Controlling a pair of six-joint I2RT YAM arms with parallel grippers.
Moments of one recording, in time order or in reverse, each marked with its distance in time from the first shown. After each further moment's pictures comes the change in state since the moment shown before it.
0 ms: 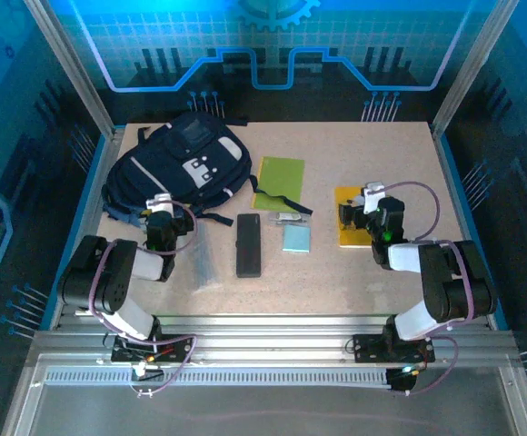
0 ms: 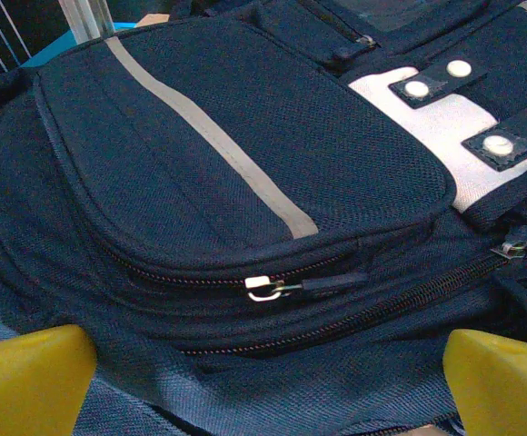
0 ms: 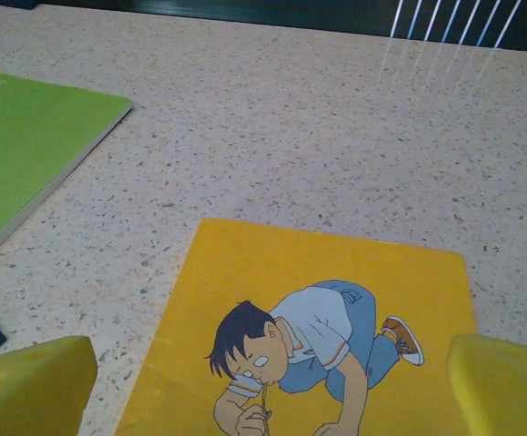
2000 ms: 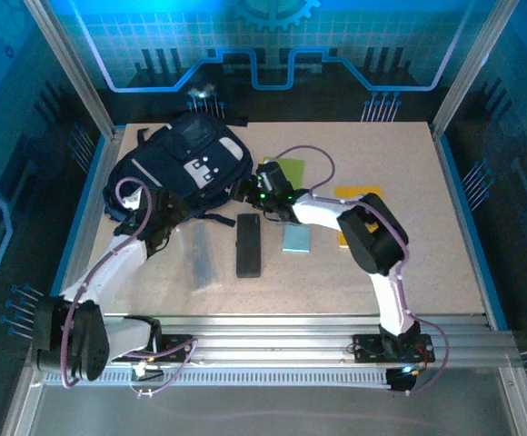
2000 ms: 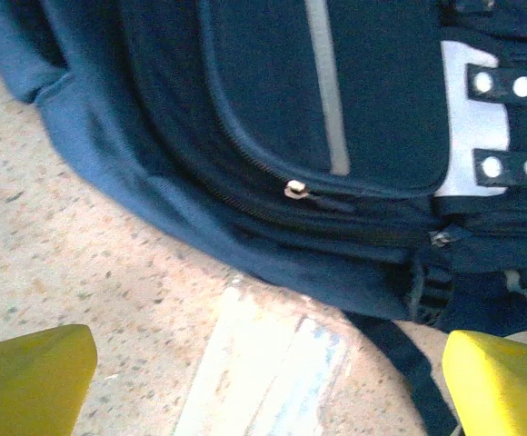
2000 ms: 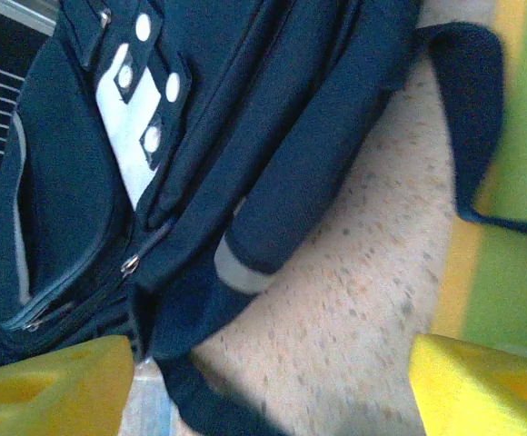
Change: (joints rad) left arm -0.018 -0.414 0.378 -1.275 0.063 -0.756; right arm 0.596 0.636 1.004 -0.579 -0.088 0.952
